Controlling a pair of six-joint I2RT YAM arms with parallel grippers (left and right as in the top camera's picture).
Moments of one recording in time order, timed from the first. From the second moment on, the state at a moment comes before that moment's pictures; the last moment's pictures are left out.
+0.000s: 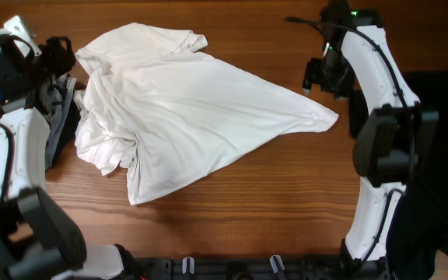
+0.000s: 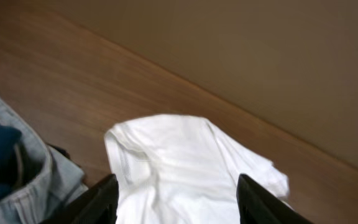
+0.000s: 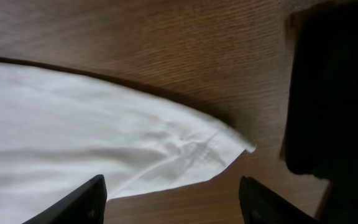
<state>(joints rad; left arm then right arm) 0.36 1.63 1.21 -0.13 0.32 -0.29 0.07 2.24 1.97 -1.38 0.03 0.31</state>
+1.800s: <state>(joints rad) 0.01 1.46 1.02 -0.79 0.32 -0.11 0.25 1.85 1.49 -0.82 -0.28 0.48</state>
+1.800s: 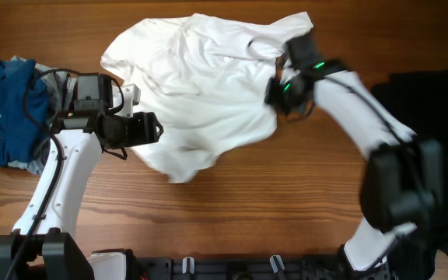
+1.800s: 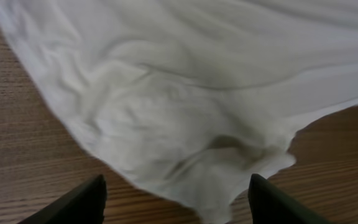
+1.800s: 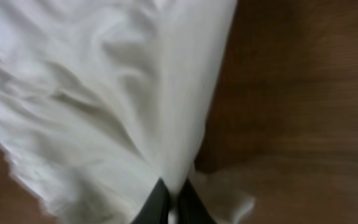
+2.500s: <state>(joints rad) -0.15 1.48 1.02 -0.69 0.32 -0.11 0.21 1.93 1.46 -0.87 -0.37 0.52</state>
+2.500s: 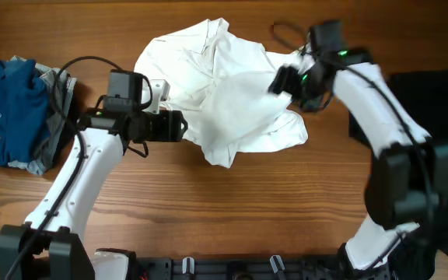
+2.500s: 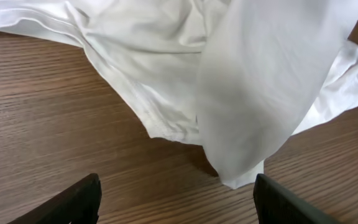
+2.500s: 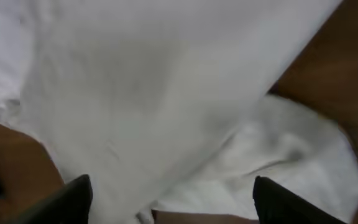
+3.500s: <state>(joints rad) -0.15 1.48 1.02 -0.65 0.32 -0.11 0.41 1.96 1.54 -0.36 -0.57 0.27</state>
